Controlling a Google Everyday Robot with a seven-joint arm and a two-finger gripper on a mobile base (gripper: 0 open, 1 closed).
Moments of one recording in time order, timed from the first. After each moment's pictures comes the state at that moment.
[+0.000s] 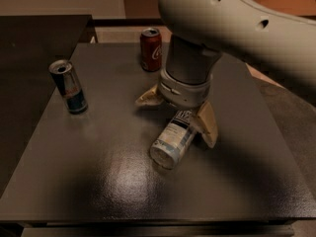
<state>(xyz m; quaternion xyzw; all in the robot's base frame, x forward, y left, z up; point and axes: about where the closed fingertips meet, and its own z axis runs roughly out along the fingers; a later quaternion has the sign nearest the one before) 0.448 -0.040 0.854 -0.95 0.29 0.01 0.07</state>
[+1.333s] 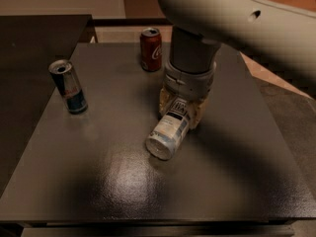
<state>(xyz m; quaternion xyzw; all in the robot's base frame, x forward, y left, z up) 0.470 -0.061 0.861 -0.96 0.28 -0.02 0.03</state>
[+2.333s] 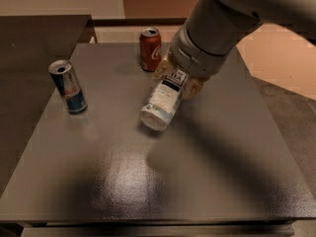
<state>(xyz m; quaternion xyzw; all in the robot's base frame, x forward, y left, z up) 0.496 -0.044 0.936 -0.95 0.21 -0.15 0.18</state>
